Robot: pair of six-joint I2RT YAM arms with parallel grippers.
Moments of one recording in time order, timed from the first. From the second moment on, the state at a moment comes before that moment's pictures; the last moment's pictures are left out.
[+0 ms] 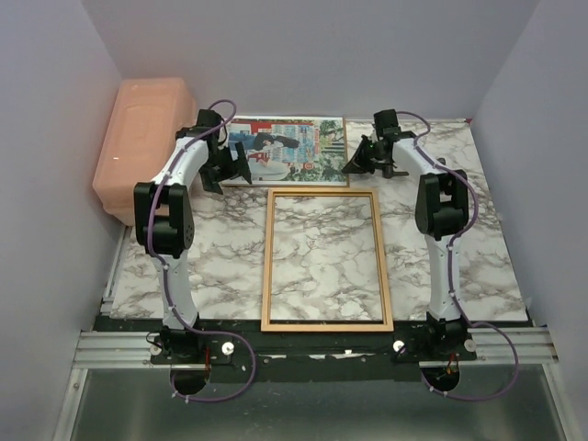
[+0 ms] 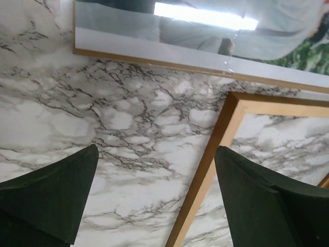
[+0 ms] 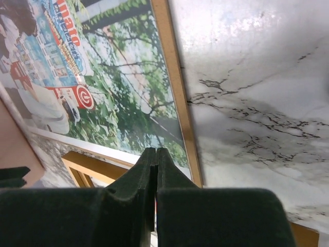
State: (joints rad) left arm -0.08 2.14 1.84 -0.91 0.20 -0.39; right arm 0.18 2.40 2.01 -0.59 -0.39 0.66
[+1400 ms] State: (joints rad) left arm -0.09 1.67 1.34 -0.74 0.22 -0.36; right arm 0.36 2.35 1.99 -0.76 -0.28 0.55
